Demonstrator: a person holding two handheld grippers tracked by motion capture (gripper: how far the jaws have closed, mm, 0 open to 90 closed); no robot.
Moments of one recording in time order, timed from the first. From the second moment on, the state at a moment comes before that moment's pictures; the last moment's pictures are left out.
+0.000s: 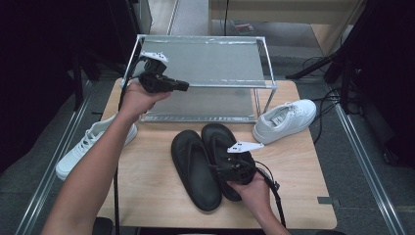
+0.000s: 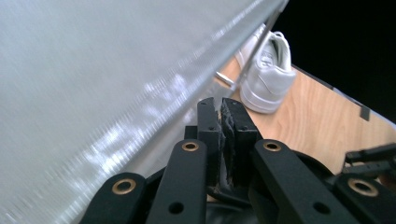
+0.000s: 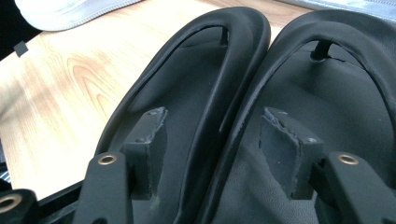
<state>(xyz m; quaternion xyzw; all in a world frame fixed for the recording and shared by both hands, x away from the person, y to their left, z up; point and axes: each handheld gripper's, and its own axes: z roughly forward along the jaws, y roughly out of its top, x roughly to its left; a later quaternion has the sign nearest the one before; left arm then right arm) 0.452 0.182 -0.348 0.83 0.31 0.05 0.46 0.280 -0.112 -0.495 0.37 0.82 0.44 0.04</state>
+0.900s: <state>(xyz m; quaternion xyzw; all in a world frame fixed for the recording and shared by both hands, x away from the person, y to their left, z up) 0.488 0.173 -0.360 0.84 0.32 0.05 0.44 0.303 -0.075 -0.517 0.42 0.82 0.39 0.07</state>
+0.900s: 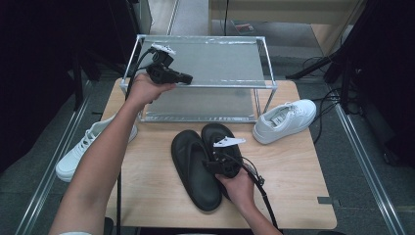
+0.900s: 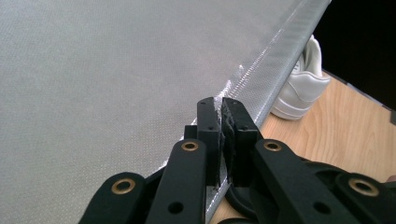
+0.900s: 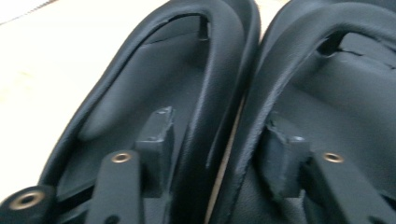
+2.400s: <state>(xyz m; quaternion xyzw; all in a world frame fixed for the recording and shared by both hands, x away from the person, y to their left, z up) 0.487 0.171 -0.359 0.83 0.34 0.05 0.44 0.383 -0.066 -0.485 0.45 0.78 0.42 0.08</state>
